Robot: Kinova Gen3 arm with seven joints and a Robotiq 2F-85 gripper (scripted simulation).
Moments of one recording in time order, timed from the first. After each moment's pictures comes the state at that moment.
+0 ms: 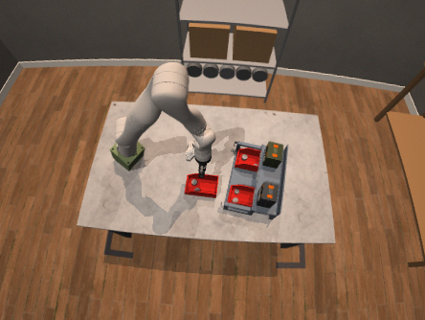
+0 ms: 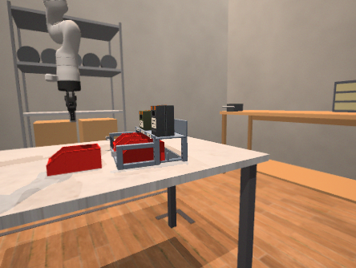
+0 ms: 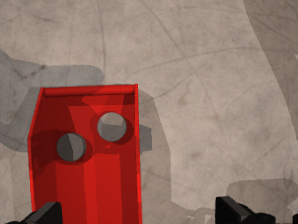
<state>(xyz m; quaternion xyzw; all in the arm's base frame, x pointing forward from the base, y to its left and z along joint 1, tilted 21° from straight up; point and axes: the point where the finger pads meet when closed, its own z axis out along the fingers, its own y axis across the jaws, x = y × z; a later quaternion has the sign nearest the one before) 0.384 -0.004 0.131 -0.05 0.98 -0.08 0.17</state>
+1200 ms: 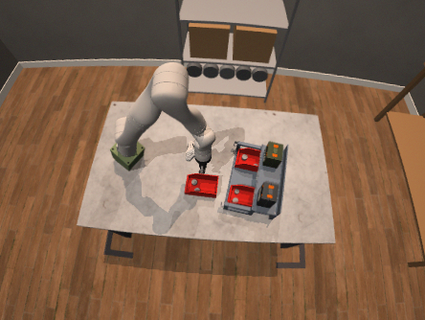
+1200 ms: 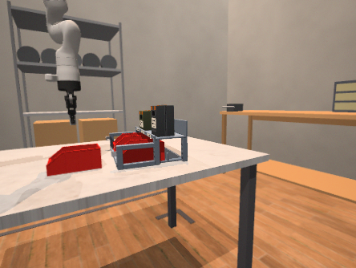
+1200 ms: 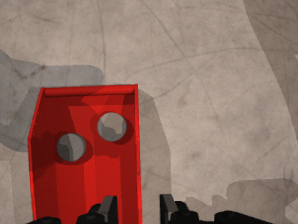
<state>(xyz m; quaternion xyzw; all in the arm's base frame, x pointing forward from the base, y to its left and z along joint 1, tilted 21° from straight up) 0.384 -0.004 0.132 -0.05 0.98 -0.08 0.17</state>
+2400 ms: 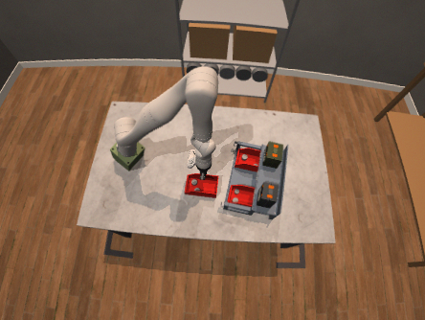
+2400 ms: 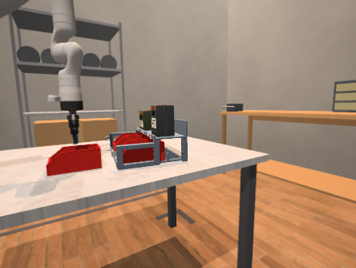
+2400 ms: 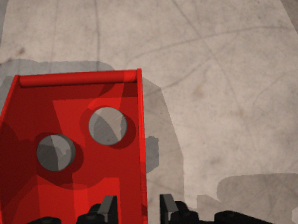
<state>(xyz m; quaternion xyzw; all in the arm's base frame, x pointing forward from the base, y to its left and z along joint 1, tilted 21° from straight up) 0.411 -0.017 0.066 -0.04 0.98 -0.08 0.17</state>
